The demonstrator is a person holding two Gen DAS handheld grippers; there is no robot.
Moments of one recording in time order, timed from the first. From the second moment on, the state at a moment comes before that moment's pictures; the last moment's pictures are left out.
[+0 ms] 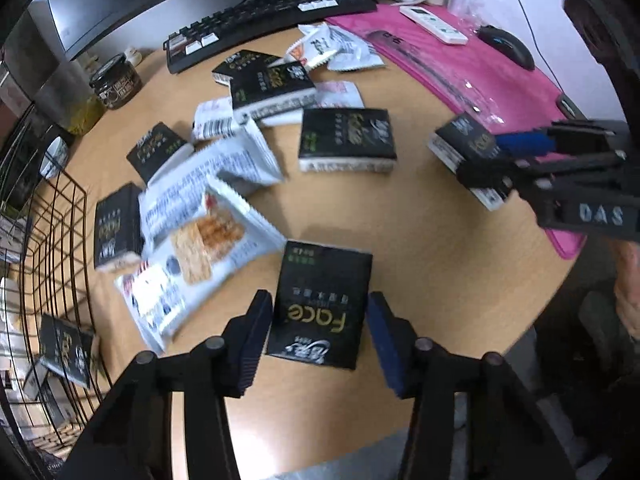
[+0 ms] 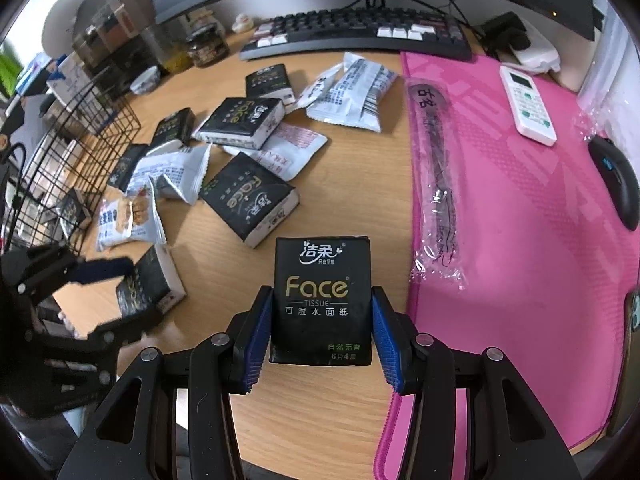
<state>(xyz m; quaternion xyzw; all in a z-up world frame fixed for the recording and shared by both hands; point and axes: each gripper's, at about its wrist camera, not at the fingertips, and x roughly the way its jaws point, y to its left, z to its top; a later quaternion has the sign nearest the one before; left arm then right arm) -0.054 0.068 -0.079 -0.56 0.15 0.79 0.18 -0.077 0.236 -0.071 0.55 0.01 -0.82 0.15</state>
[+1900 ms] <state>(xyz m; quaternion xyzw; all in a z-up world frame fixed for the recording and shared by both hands) -0.019 -0.176 0.046 -0.46 0.01 0.88 -0.13 -0.072 -0.055 0.044 0.44 0.15 -0.79 0.40</state>
